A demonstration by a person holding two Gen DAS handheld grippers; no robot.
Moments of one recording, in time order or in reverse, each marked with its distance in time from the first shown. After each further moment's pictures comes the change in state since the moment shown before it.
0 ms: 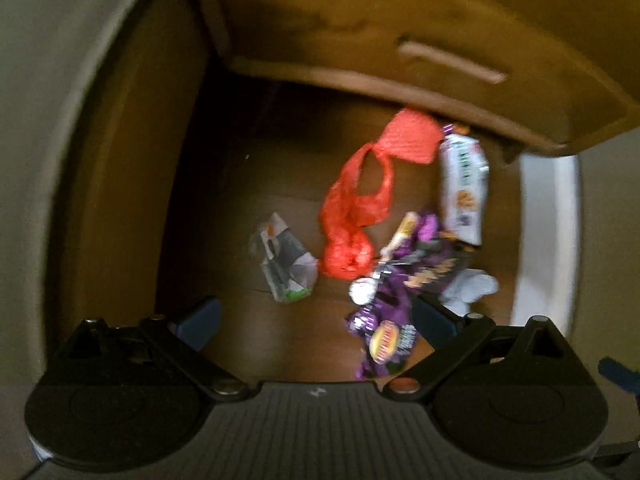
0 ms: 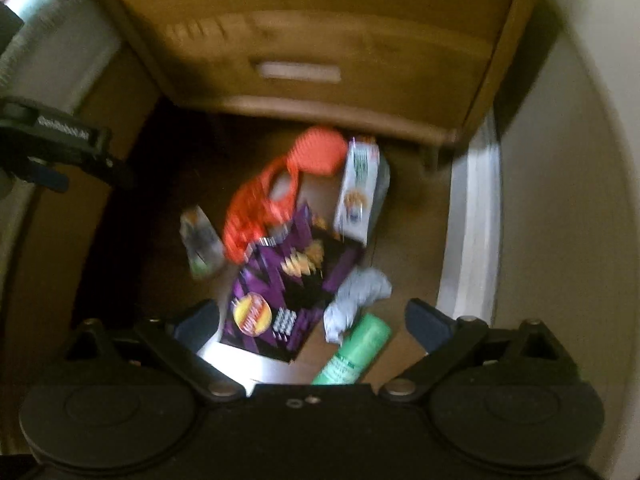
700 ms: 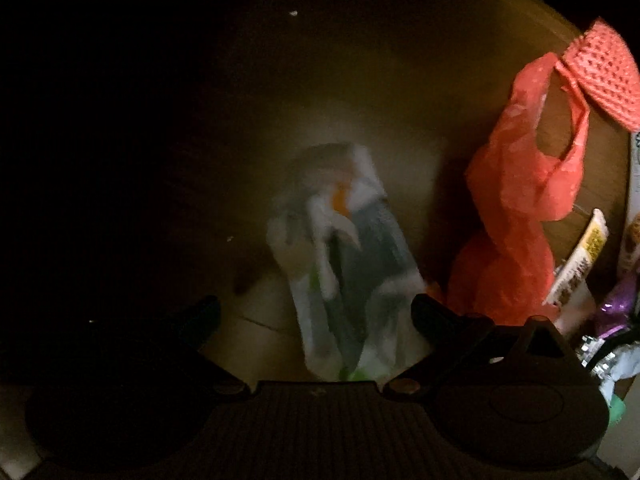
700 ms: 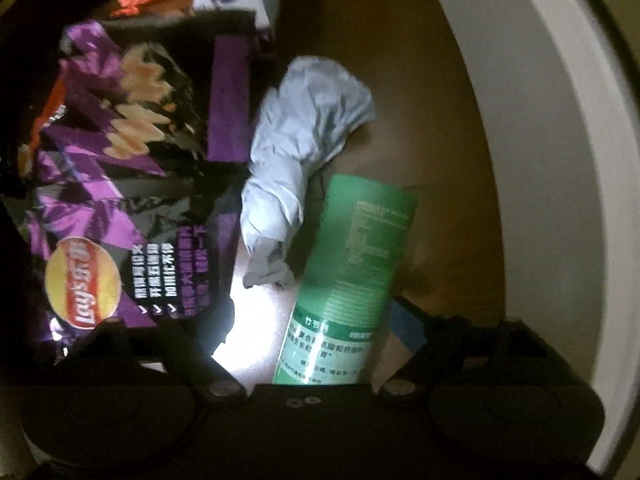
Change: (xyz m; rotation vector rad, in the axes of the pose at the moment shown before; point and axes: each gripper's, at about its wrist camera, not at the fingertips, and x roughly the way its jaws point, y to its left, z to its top) left arm 0.251 0.050 0.005 -0.165 0.164 0.065; right arm 0.235 -0.056 -0.095 0.364 0.248 -0.044
